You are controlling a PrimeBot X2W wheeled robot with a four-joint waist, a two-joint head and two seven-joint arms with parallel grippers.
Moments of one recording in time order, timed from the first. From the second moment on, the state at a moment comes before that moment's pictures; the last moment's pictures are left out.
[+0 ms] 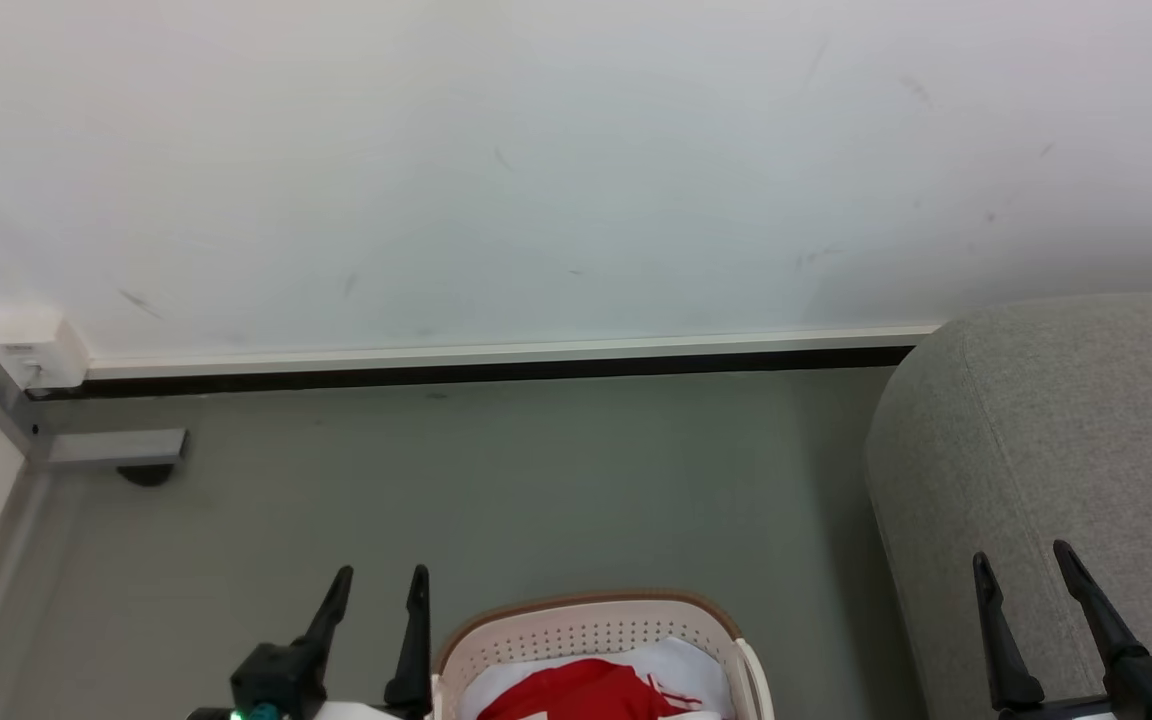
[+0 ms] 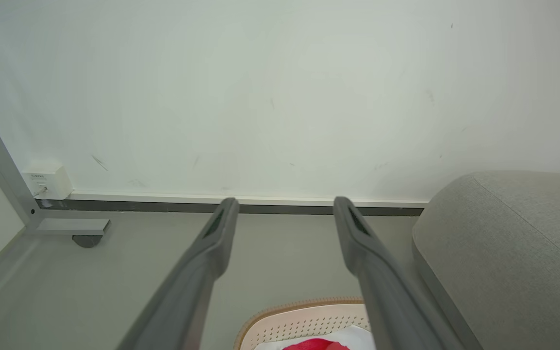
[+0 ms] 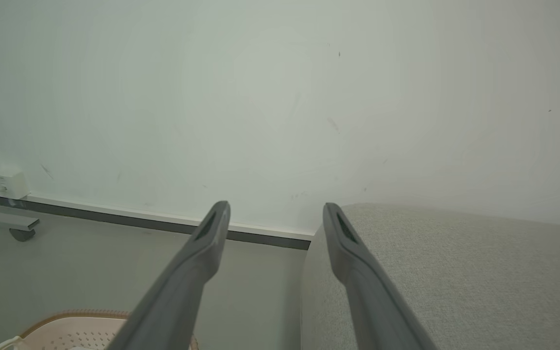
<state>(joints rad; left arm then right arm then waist) -0.07 0.05 -0.18 0.28 -0.18 0.07 -0.26 -0.03 -0.09 -0.01 0.22 0.07 0.13 -0.26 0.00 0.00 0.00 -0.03</state>
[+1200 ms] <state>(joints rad) -0.43 0.08 -0.50 0.91 0.00 -0.10 0.03 -0.23 -0.05 0.05 0.14 0.19 0.13 -0.26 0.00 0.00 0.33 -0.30</state>
